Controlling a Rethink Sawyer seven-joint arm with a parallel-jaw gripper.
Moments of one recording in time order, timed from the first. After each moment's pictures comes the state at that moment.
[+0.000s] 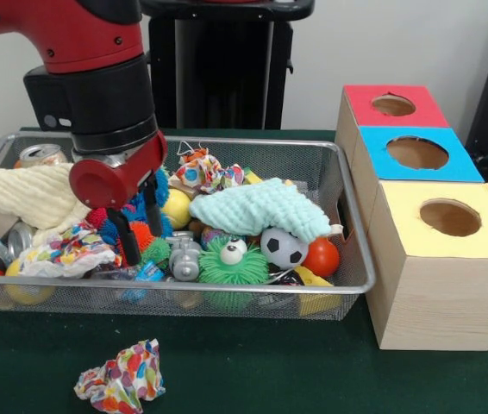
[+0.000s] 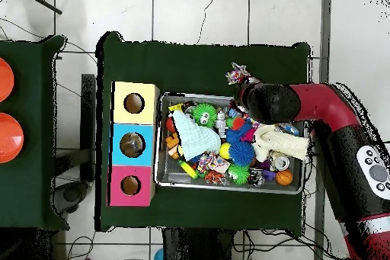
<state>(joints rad) -0.94 -0.45 0.90 1.43 -0.74 0.86 0.52</state>
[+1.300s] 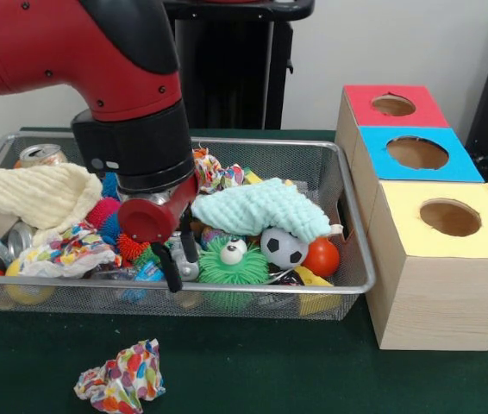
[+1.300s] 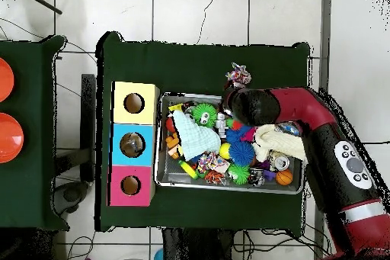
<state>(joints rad) -0.91 -0.36 0.89 1.43 -0.79 0.80 0.52</state>
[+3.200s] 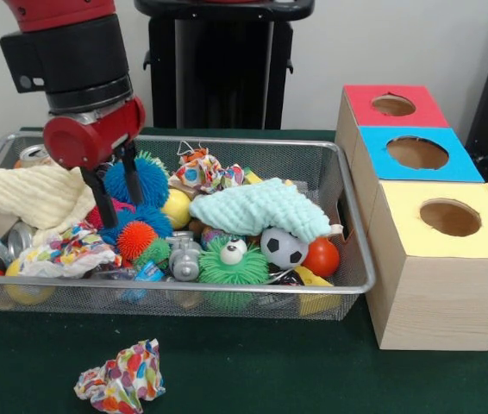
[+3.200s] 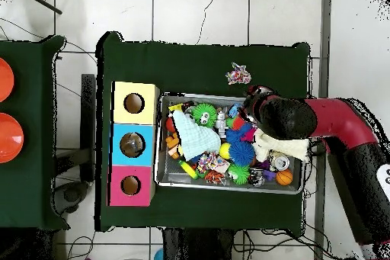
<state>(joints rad) -1.02 -0.53 0.90 1.55 -0.70 0.79 0.52</state>
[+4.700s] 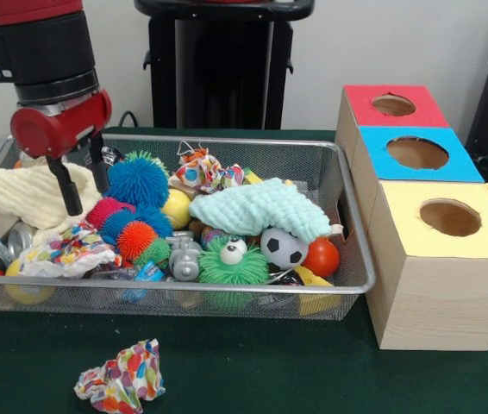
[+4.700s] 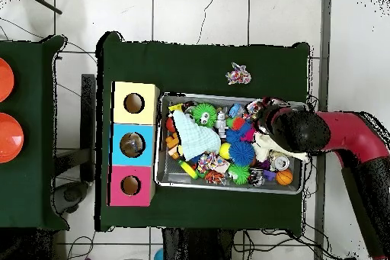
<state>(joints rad) -1.09 -0.54 0.90 1.60 -0.74 0.79 0.52</state>
